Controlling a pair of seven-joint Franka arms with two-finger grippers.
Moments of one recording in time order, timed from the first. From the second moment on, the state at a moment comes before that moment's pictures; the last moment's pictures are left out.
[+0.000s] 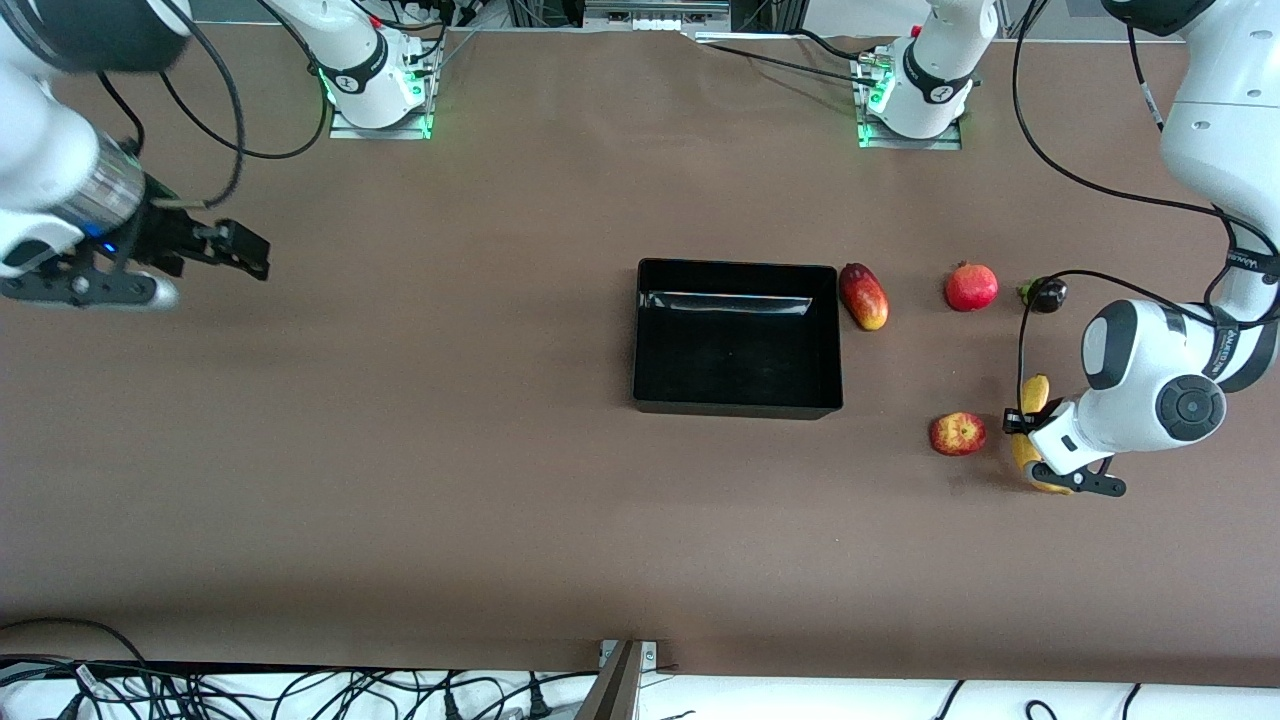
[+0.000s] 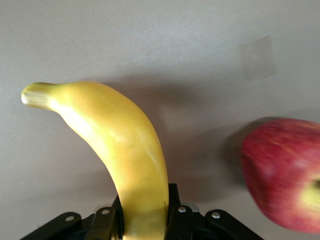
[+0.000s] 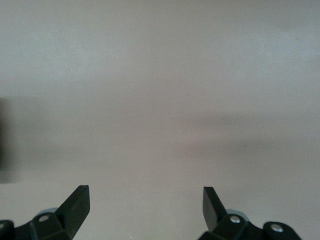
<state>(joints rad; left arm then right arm) 0.44 0.76 -0.36 -1.63 0.38 2.20 0.10 0.12 0.14 0.04 -1.56 -0.04 1.60 0.17</state>
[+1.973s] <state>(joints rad) 0.08 -0.20 -0.18 -1.61 0.00 1.41 0.00 0.72 0.74 0.06 -1.50 0.01 2.29 0.75</state>
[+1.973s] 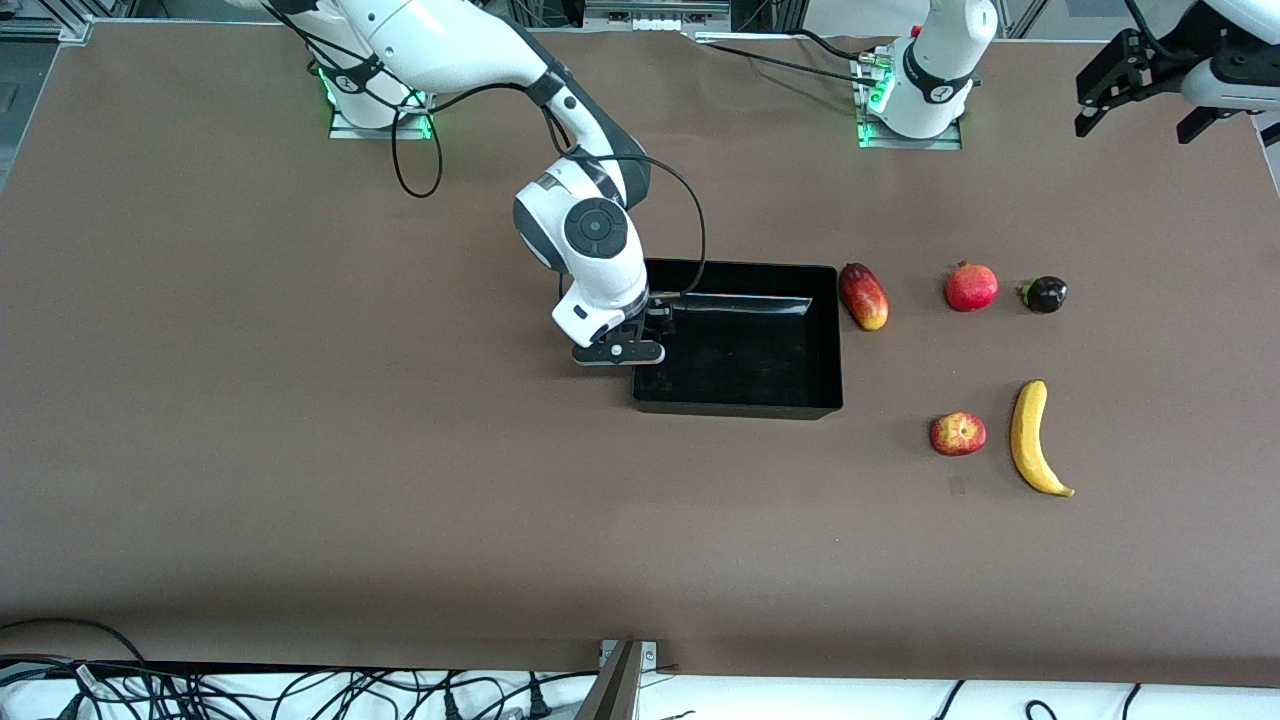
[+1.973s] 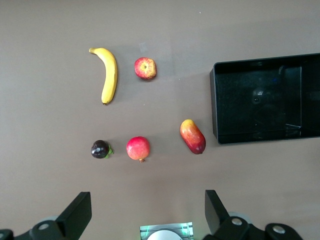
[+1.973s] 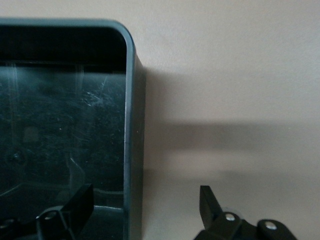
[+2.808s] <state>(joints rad) -0.02 -0.17 -0.07 -1.62 0.00 1.42 0.00 0.73 0.73 0.02 -1.47 0.01 2.19 0.73</state>
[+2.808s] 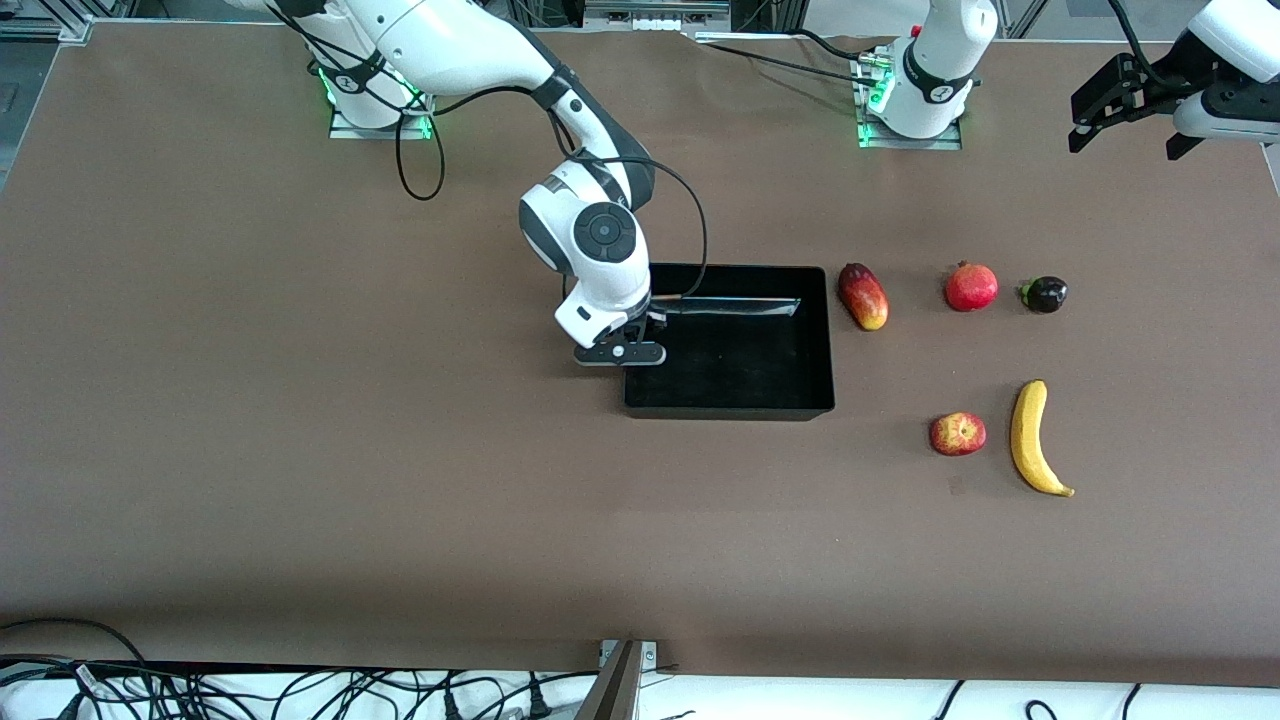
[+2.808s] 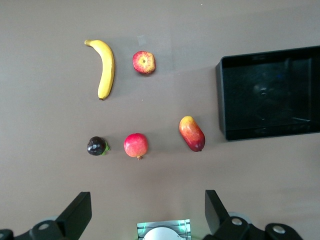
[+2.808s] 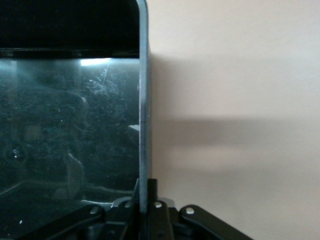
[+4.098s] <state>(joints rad) -0.02 -0.17 -0.01 -1.62 0.00 1.42 0.00 -0.05 0.41 -0.02 -1.95 0.01 2.22 -0.16</state>
